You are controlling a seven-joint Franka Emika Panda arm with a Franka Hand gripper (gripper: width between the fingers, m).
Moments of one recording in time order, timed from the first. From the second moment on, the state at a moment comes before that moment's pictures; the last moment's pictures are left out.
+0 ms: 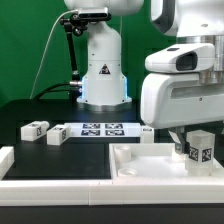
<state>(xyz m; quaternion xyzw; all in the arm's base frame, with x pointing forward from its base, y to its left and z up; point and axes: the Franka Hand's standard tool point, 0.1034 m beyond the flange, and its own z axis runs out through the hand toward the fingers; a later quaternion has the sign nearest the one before) 0.633 0.120 0.069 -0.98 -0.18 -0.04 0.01</state>
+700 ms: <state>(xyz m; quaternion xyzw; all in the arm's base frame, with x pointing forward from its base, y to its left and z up) 0.635 0.117 0.068 -1.00 -0.01 -0.04 0.03</state>
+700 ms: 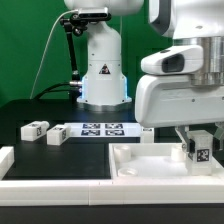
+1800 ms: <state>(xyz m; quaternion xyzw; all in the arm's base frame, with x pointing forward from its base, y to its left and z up) 0.629 0.107 0.067 -0.86 0.50 -0.02 0.06</state>
